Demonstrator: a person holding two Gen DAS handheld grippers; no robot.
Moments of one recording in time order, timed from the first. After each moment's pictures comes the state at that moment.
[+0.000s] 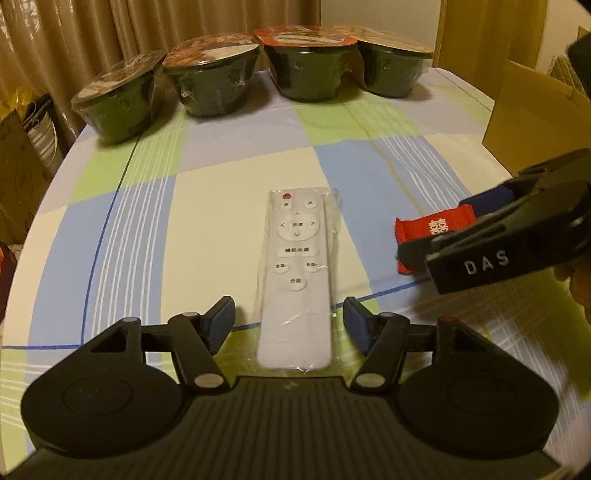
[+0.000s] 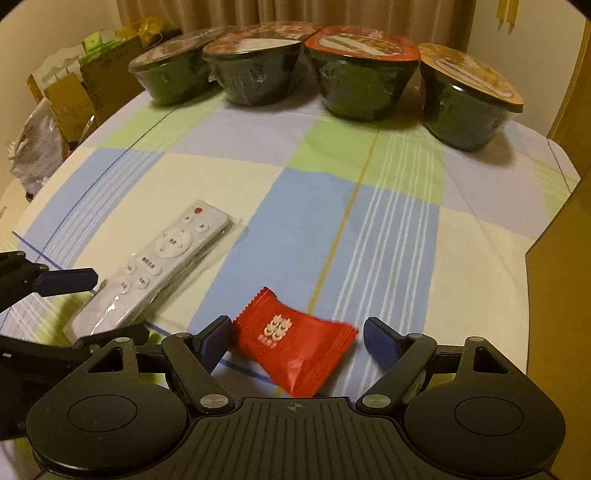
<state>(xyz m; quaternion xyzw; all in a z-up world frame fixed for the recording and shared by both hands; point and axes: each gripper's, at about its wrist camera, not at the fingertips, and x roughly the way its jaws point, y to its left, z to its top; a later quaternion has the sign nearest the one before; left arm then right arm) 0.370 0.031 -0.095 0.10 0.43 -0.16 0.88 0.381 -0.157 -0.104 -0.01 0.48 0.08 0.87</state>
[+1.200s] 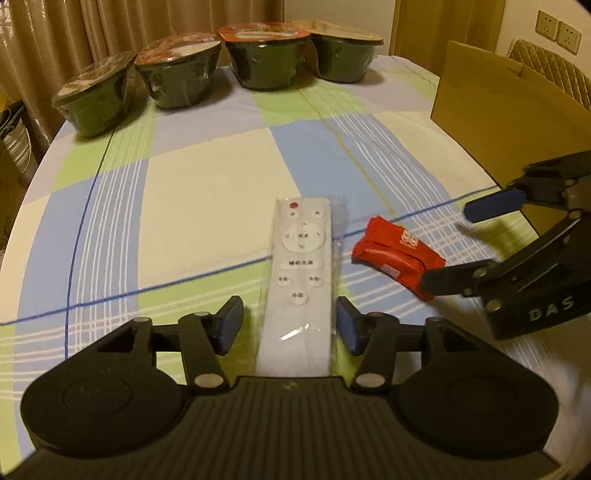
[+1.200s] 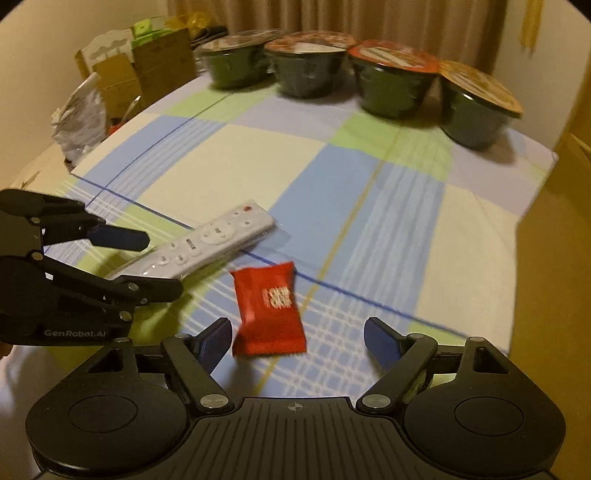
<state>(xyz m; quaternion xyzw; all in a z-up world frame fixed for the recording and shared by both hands) 0.325 0.033 -0.089 0.12 0.43 -0.22 0.87 0.300 -0.147 -0.094 -0.05 0.46 0.15 0.88</state>
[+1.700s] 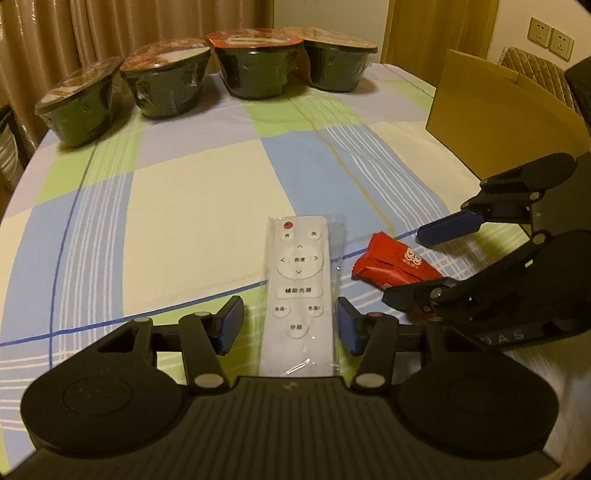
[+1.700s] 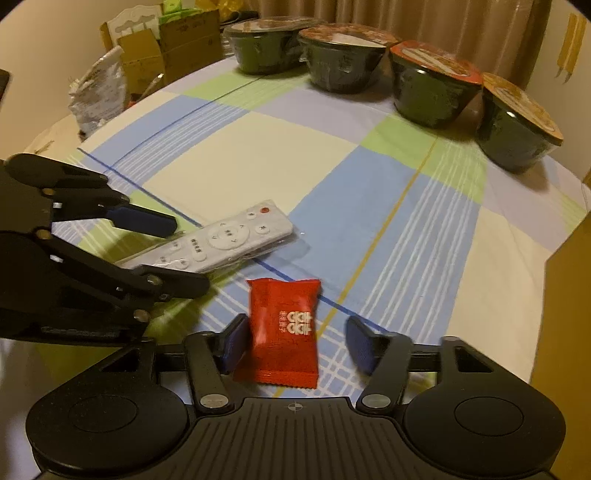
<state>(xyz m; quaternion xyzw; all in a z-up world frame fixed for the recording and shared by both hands) 0.343 0.031 -0.097 0.11 0.42 -0.24 0.87 0.320 -0.137 -0.109 -0.09 0.47 0.18 0.86</state>
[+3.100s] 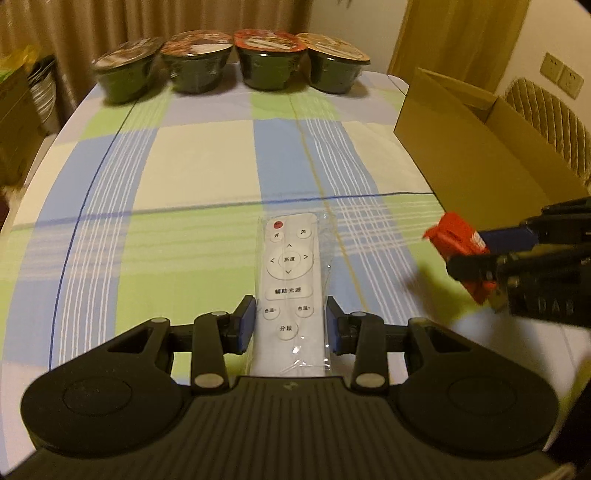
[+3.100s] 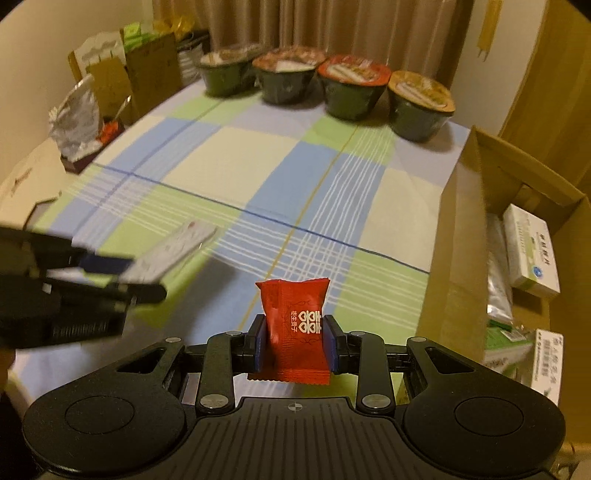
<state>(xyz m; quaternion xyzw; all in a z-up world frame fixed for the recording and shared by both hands) 0.219 0.023 -0.039 0.03 0.46 -0.18 0.87 0.187 -0.166 -0.017 -0.05 0.46 0.09 0.88</state>
